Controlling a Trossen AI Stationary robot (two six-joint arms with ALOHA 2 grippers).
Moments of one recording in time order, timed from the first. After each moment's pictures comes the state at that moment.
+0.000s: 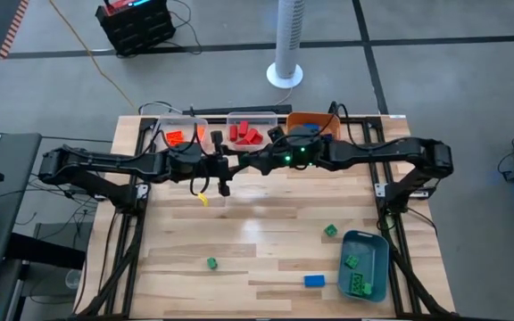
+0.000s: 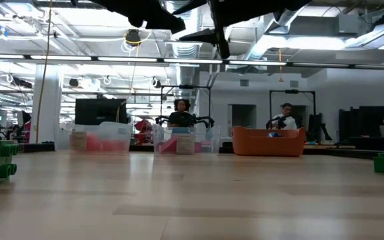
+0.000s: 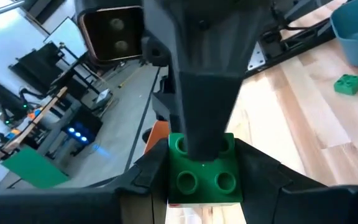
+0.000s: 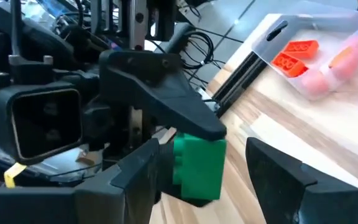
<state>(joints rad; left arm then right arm) 0.06 1.23 0.91 0.16 -0.28 0.58 -0.14 1.57 1.17 0.20 -0.05 0.84</state>
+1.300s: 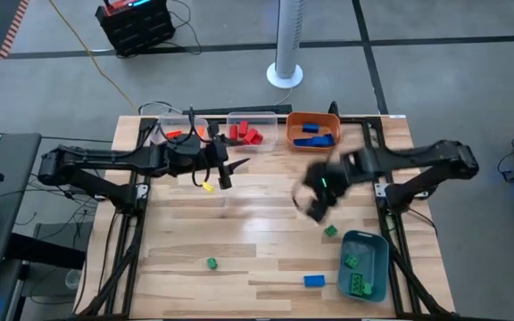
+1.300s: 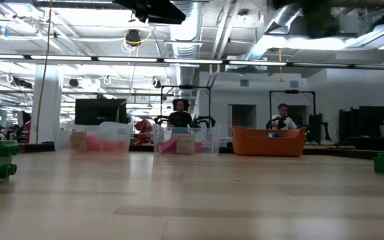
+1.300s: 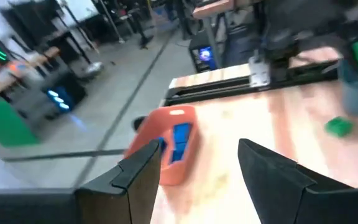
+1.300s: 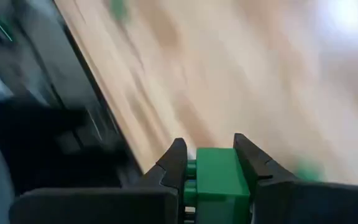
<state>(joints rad) 0.09 1.22 1.01 0.03 -0.29 0.32 0.09 1.34 1.28 -0.95 -0.29 0.84</state>
